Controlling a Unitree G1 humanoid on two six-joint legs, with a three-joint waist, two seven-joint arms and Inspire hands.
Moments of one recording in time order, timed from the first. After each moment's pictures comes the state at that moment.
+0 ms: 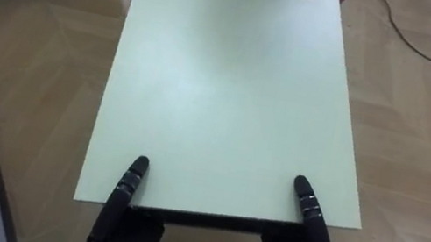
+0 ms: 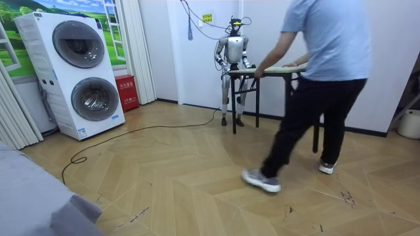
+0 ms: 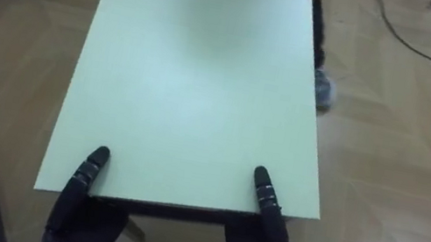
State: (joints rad) left arm 0.40 0.20 -0.45 0.03 -1.62 -0.26 -0.03; right arm 0.30 -0.27 0.44 0.13 1.58 -0.22 0.16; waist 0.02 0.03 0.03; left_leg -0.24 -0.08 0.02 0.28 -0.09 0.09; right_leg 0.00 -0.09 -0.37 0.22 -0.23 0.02
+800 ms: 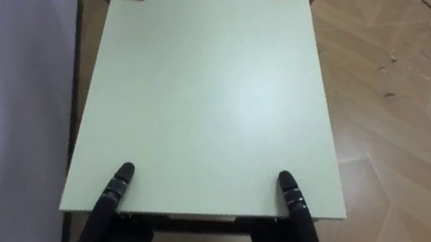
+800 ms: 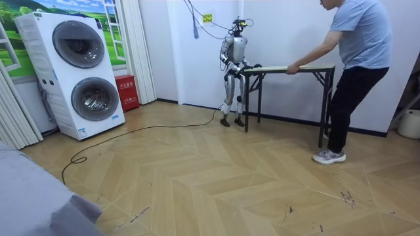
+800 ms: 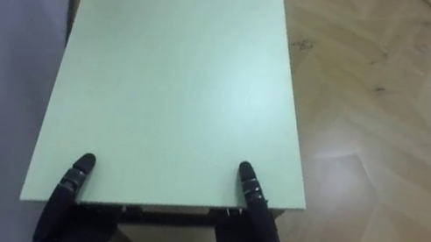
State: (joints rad) left arm 0.43 0.23 -0.47 0.03 -1.65 -0.30 -0.03; right arm 0.28 -0.26 0.44 0.13 1.54 -0.16 0.10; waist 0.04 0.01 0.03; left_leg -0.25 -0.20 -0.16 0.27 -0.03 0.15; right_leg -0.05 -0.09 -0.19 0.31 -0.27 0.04
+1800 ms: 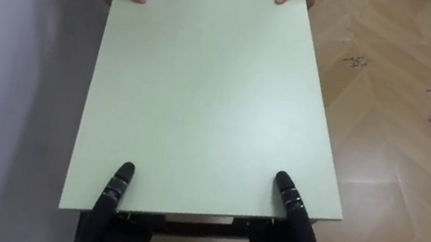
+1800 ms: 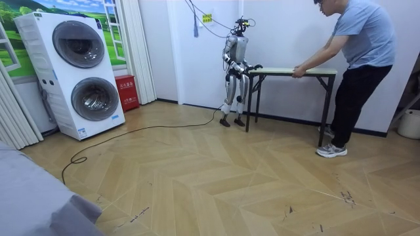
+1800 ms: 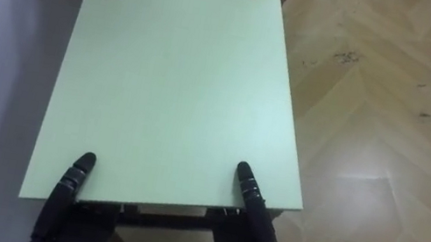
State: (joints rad) left arm 0.43 0.25 -0.47 0.03 -1.65 -0.29 0.00; right arm 0.29 -0.26 0.45 0.14 1.56 -0.16 0.08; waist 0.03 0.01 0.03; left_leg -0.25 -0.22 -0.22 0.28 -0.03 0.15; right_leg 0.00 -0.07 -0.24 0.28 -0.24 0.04
